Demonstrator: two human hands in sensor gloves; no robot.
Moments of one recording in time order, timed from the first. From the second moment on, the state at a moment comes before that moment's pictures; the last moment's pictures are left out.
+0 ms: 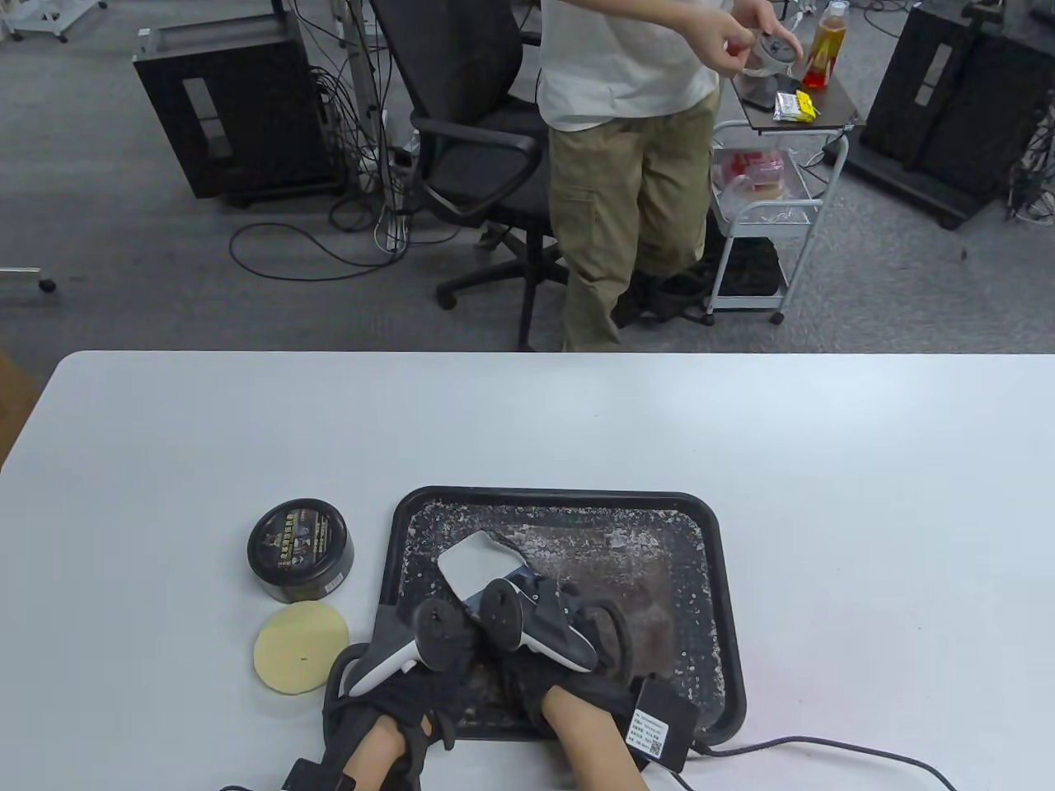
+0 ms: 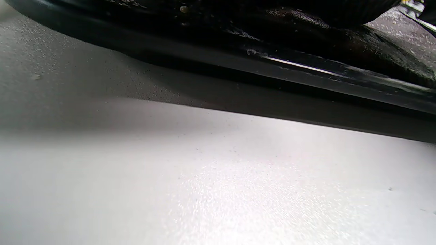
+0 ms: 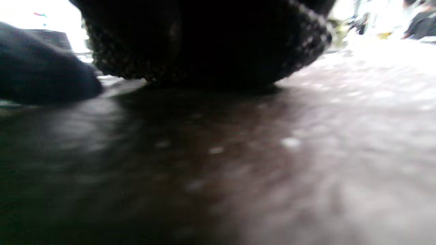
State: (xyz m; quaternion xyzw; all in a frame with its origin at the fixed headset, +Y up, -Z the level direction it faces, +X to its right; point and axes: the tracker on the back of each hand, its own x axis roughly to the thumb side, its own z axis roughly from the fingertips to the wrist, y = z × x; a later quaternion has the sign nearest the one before) left_hand -0.155 -0.777 -0.290 -0.30 -0.08 0.10 0.94; right_hand -0.009 -0.751 -0.320 0.14 0.07 0.99 0.05
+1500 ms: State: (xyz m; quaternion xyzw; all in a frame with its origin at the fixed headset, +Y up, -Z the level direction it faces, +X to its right) left_hand -0.156 -0.776 -0.292 -0.27 -0.07 0.09 0.95; right_hand 0.043 -0.729 -0.304 0.05 0.14 0.99 -0.06
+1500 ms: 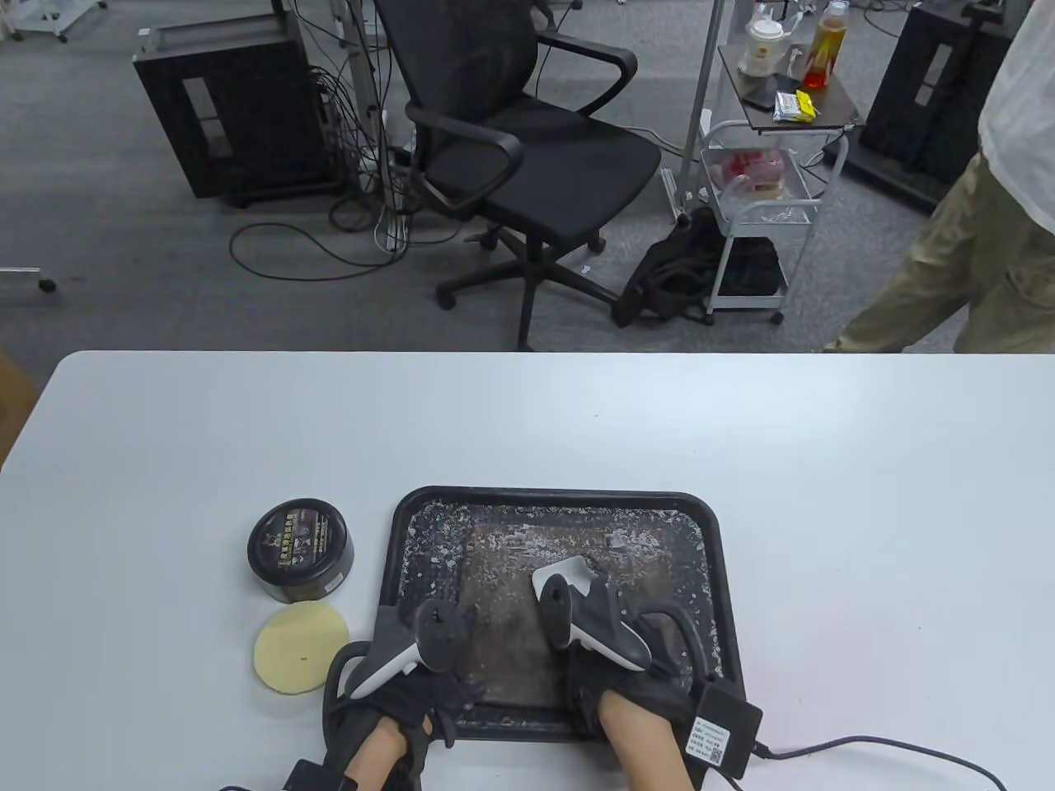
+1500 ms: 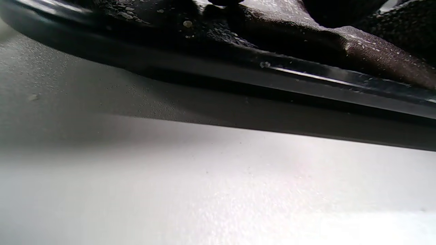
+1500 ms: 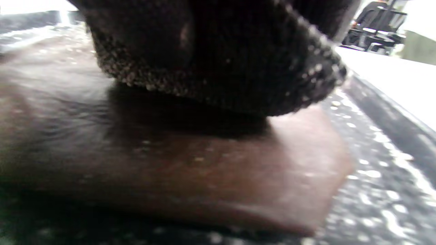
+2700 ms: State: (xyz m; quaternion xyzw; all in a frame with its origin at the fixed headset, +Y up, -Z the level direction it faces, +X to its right) left_hand -0.148 -0.776 -0.290 -0.28 -0.06 0.04 0.96; right_hand 0.048 -0.726 -0.290 0.12 0.21 0.97 -0.08
